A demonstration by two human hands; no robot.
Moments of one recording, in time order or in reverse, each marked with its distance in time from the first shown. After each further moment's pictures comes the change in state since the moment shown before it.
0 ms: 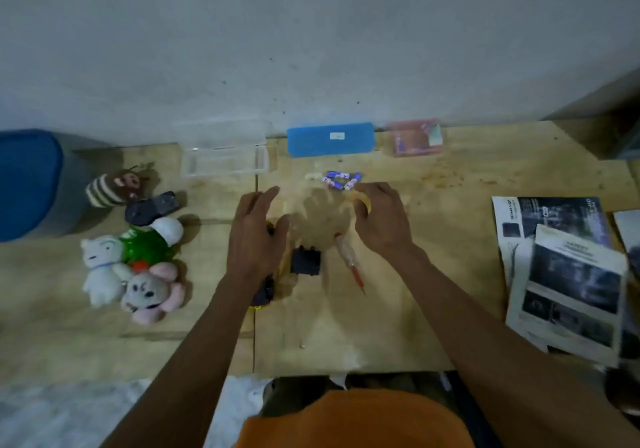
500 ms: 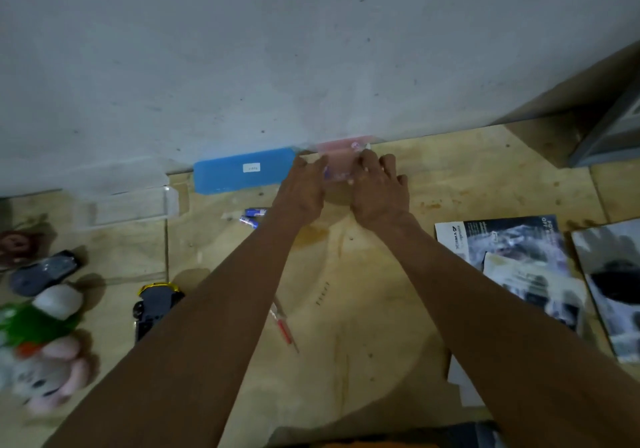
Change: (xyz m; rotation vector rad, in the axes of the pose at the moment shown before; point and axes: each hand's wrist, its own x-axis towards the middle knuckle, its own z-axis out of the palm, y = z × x) left_hand 0.170 0.141 0.179 0.243 -0.462 0.045; right_hand 0.124 0.101 -0.082 -0.546 -0.175 0.095
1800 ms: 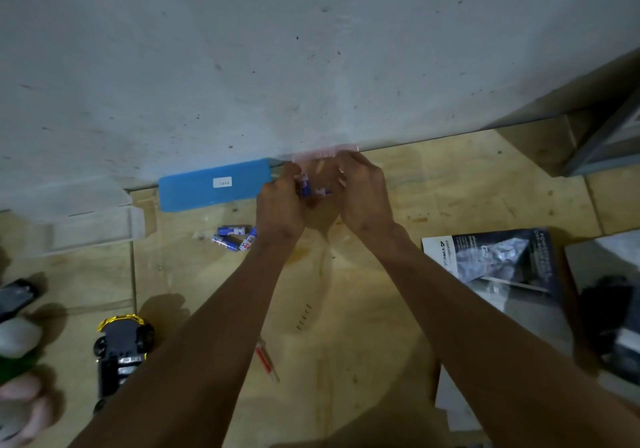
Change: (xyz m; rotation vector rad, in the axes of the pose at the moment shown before) left_hand 0.010 0.012 0.018 -0.181 0.212 -0.158; right_hand 0.025 0.009 -0.004 0.589 0.318 -0.136
